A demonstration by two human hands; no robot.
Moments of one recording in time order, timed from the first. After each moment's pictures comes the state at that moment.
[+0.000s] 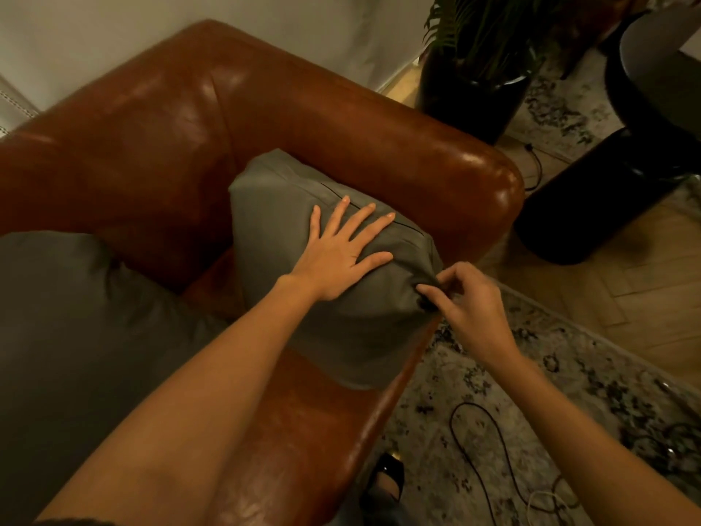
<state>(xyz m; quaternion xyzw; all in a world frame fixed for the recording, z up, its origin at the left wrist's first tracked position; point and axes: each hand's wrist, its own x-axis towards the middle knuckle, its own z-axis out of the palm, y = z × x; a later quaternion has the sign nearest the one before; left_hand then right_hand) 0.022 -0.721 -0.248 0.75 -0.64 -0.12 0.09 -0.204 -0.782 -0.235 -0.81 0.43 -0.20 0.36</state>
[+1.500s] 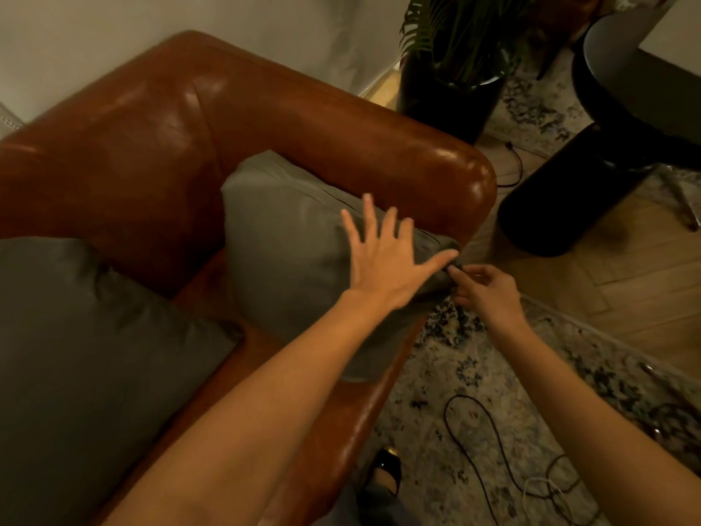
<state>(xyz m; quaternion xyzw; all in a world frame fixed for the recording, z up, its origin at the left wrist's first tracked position) -0.083 -0.747 -0.207 0.81 -0.57 -0.11 0.08 -0.237 -0.807 -0.242 -0.52 0.62 -0.22 0.54</state>
